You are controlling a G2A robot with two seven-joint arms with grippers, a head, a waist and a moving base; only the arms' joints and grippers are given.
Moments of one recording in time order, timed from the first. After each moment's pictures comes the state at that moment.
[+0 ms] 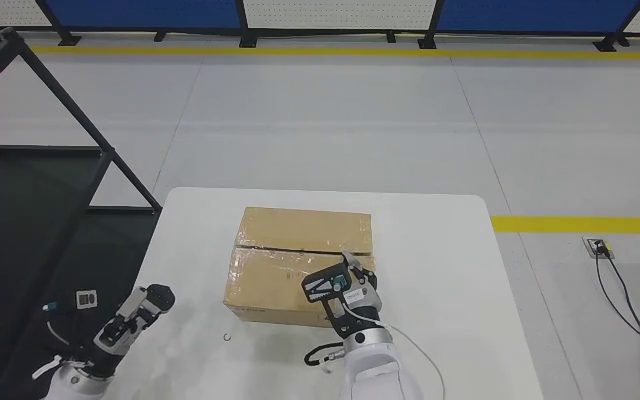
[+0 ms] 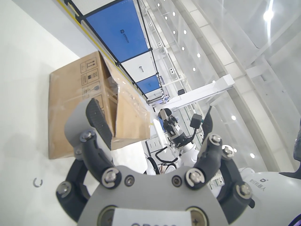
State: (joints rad) left arm 1.53 -1.10 -1.89 -1.64 -0.43 -0.53 -0.77; right arm -1.24 -1.56 0.93 -1.92 -2.12 0.25 0.59
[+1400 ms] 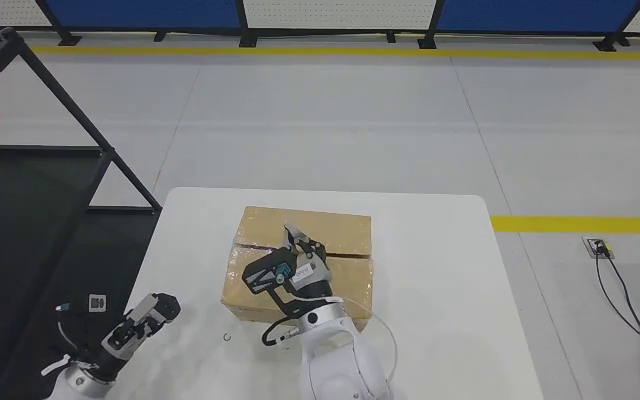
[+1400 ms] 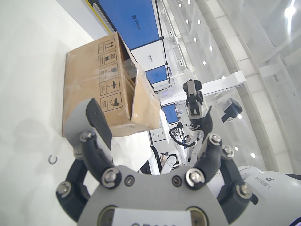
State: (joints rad) left arm 1.53 -1.09 -1.88 -1.62 -0.42 -0.50 -0.81; right arm -1.02 -1.65 0.83 -1.72 -2.07 0.27 0.37
